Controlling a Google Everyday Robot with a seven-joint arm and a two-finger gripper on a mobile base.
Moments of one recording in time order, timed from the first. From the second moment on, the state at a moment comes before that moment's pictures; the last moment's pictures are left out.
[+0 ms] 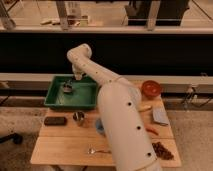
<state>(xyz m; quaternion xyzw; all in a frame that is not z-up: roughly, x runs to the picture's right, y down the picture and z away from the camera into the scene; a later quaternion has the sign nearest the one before) -0.181 -0.105 0.966 -0.16 -0.11 0.01 0.98</state>
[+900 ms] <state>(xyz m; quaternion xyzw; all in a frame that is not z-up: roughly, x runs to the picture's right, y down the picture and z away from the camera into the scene) -0.193 -0.070 0.926 -0.17 -0.14 -0.01 0.98</state>
